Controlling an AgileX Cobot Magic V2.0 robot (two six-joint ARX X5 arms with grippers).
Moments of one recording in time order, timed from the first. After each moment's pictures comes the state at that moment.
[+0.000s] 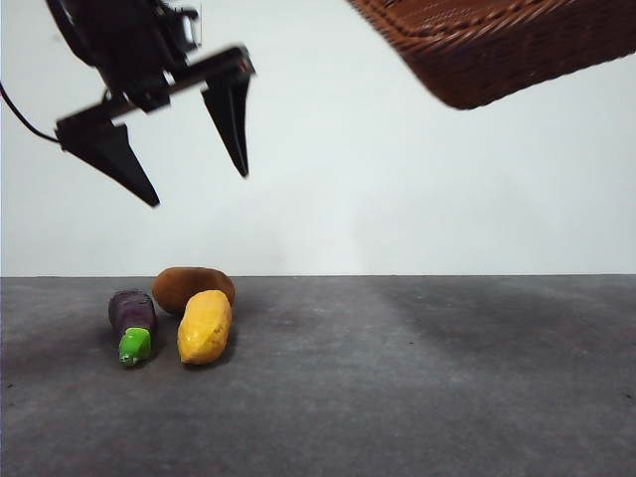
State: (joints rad) left arm -0.42 1.65 1.42 -0.81 0.13 -0.29; right arm 0.21 1.22 1.53 -0.89 -0.16 0.01
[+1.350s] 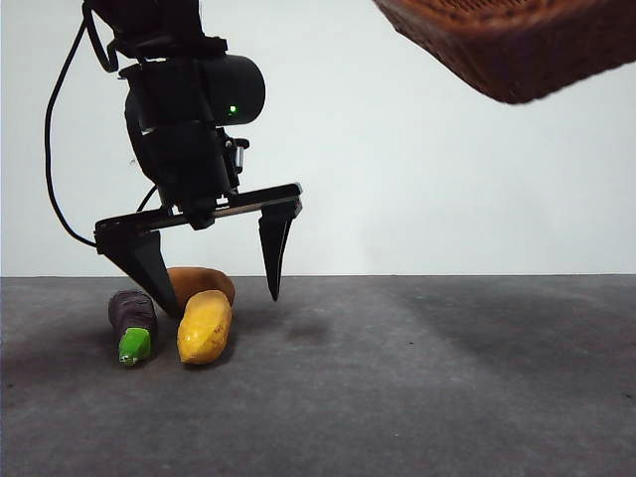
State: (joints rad) left arm -0.51 1.92 1.44 -0.78 0.04 -0.48; right arm 0.16 1.19 1.53 -0.99 -0.24 -0.06
